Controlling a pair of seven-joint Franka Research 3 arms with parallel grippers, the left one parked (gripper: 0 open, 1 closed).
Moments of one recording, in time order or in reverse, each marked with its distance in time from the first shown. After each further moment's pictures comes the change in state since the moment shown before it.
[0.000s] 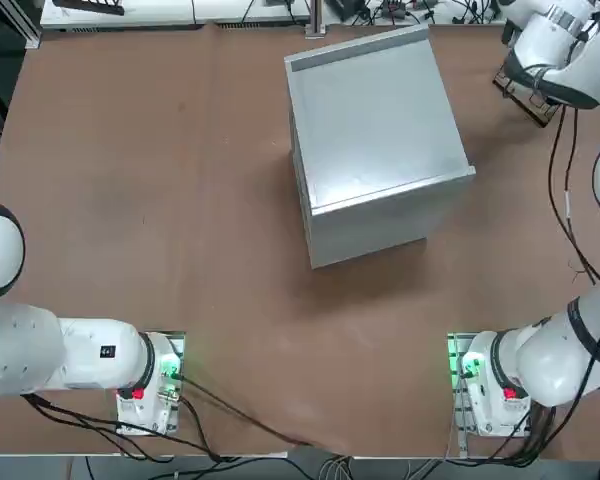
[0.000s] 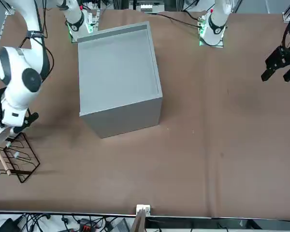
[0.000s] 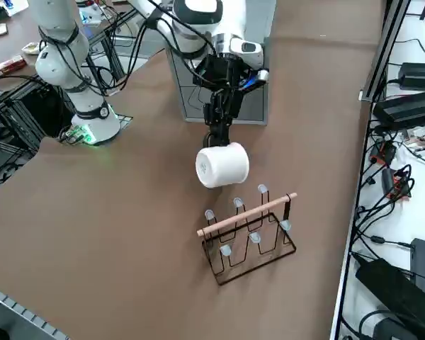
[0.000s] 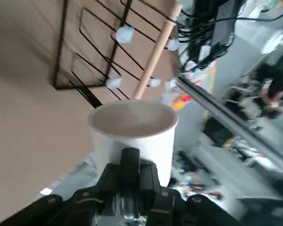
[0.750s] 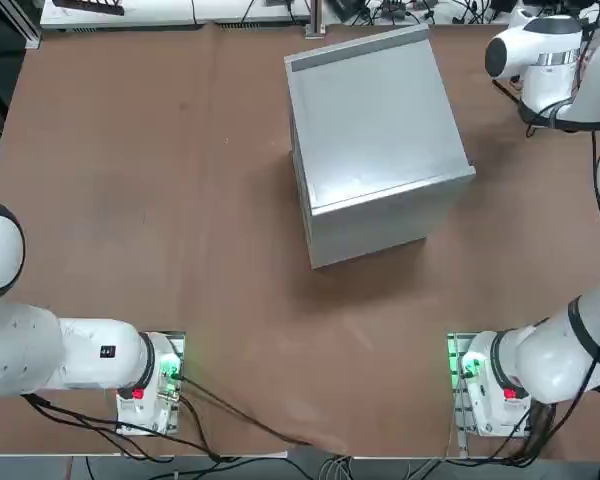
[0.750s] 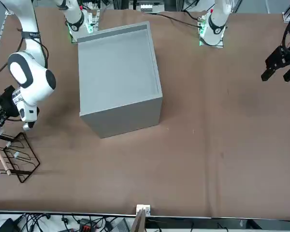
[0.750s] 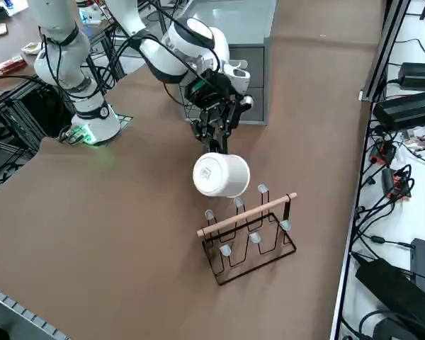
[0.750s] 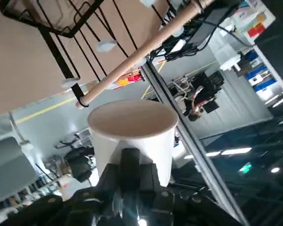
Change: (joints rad) arm -0.048 0.005 0.030 -0.135 -0.476 0.005 -0.005
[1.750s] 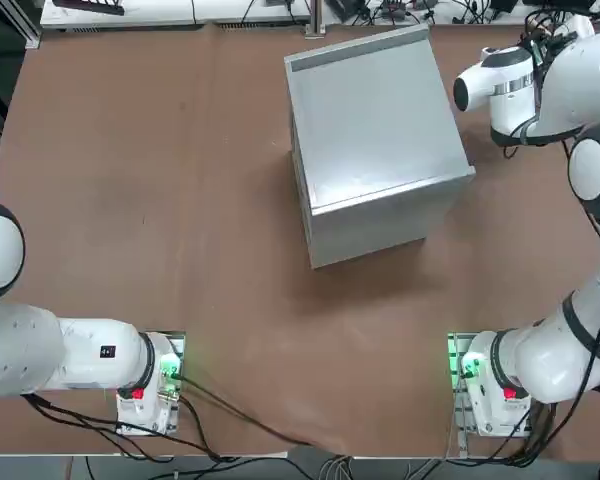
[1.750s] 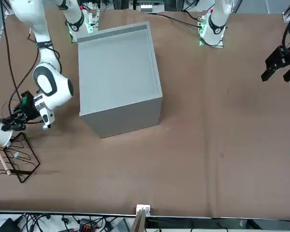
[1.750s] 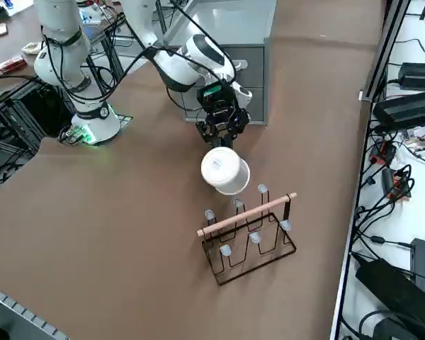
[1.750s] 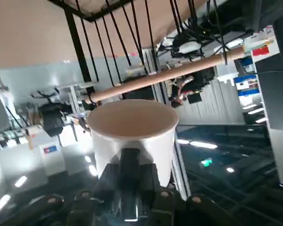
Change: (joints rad) arm -0.002 0.115 0.120 -0.022 -0.095 -0.226 -0.077
